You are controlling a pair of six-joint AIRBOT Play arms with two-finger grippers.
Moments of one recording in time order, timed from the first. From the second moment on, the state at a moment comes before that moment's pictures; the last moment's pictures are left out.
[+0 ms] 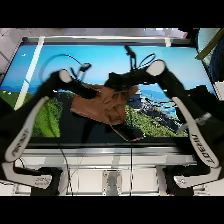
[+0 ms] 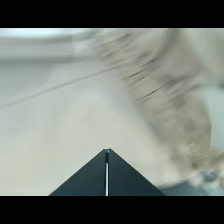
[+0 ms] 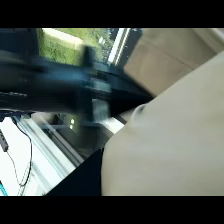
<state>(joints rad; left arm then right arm) -0.23 -1.52 1.39 1.17 -1.11 -1.23 0.45 -1.57 1.58 -0.73 0.99 1.47</state>
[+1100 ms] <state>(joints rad) 0.01 -1.32 1.39 1.26 -1.37 -1.20 0.34 -1.90 1.97 -0.96 1.19 1.49</state>
